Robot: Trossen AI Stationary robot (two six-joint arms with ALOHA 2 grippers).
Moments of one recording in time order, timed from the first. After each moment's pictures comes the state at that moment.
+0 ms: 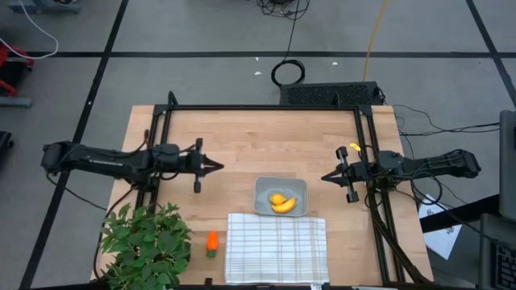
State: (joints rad) left arm 0.04 0.81 0.33 0.23 0.01 0.14; right arm 0.08 0.32 0.12 0.24 -0.11 -0.13
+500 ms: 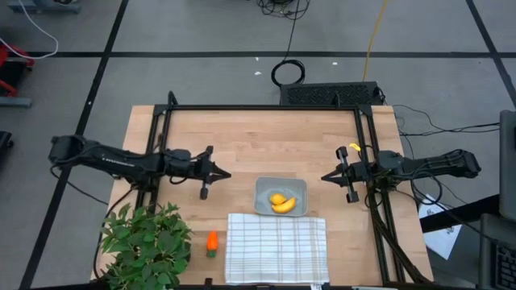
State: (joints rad) left arm 0.00 1.02 0.34 0.39 0.06 0.09; right arm 0.08 0.32 0.12 0.24 -0.11 -0.13
